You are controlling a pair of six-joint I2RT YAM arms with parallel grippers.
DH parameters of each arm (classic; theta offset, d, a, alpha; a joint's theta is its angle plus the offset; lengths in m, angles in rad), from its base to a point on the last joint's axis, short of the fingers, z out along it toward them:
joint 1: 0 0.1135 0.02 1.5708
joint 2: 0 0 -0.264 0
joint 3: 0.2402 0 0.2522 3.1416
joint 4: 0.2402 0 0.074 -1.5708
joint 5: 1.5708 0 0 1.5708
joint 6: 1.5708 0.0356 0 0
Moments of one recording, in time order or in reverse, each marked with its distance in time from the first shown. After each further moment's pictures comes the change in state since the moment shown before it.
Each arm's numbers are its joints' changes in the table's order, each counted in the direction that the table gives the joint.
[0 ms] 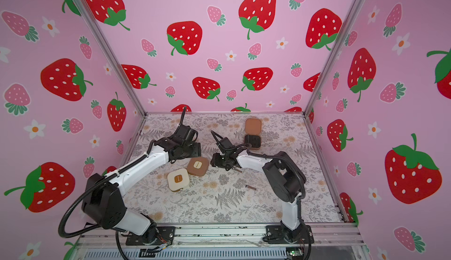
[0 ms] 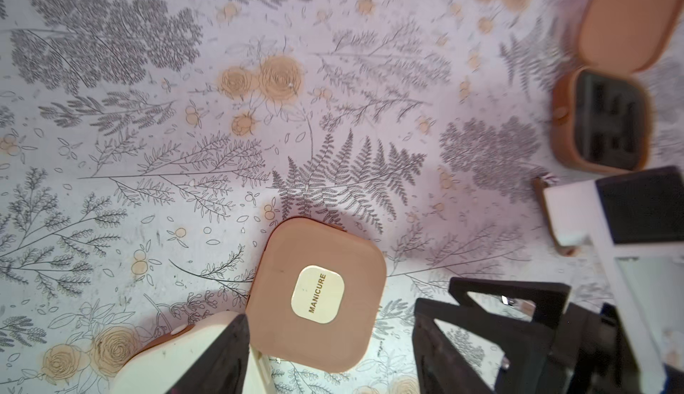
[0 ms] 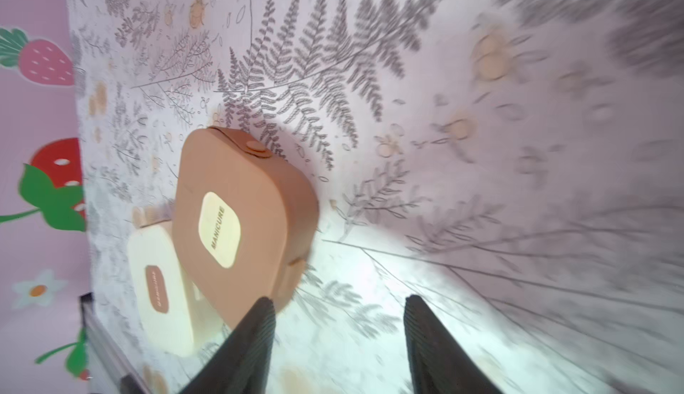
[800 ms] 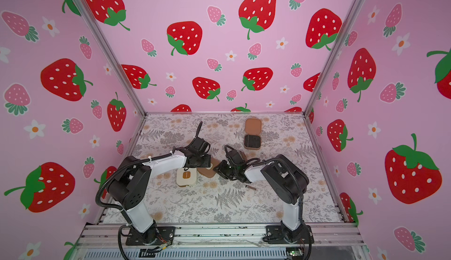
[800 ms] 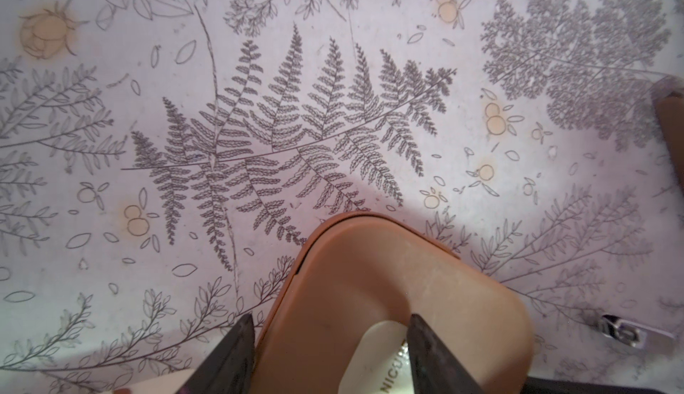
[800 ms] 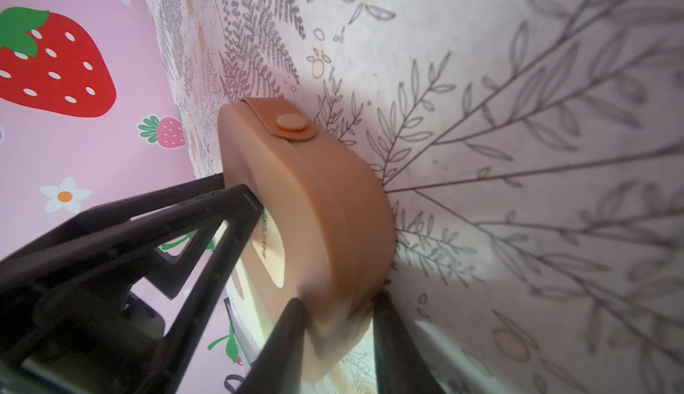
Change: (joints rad) left arm -0.069 -0.300 -0.123 -0.259 0.045 0.015; right arm 0.022 -0.037 -0.398 -0.669 -0.195 0.523
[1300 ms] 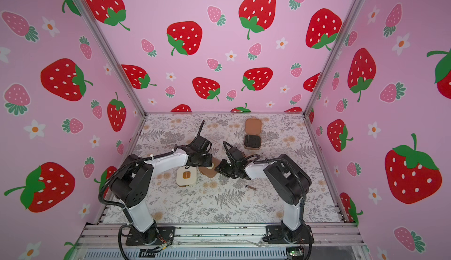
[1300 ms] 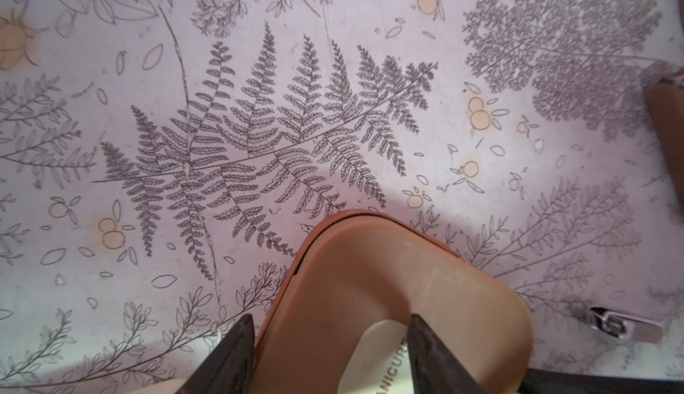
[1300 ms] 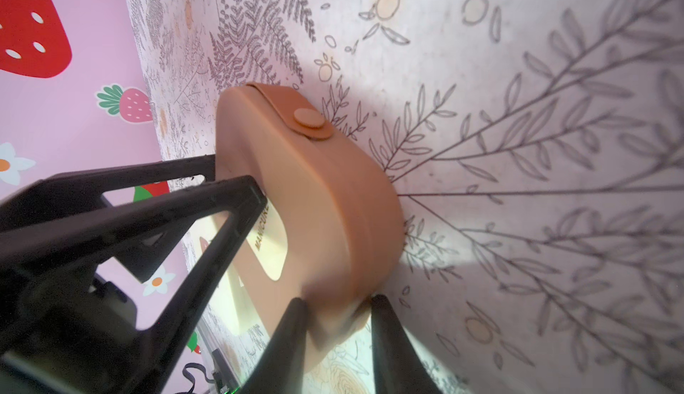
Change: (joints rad) left arm -0.004 -0.034 0.049 0.031 0.036 0.033; right arm -0.019 0.023 0.040 0.146 -0.004 -0.150
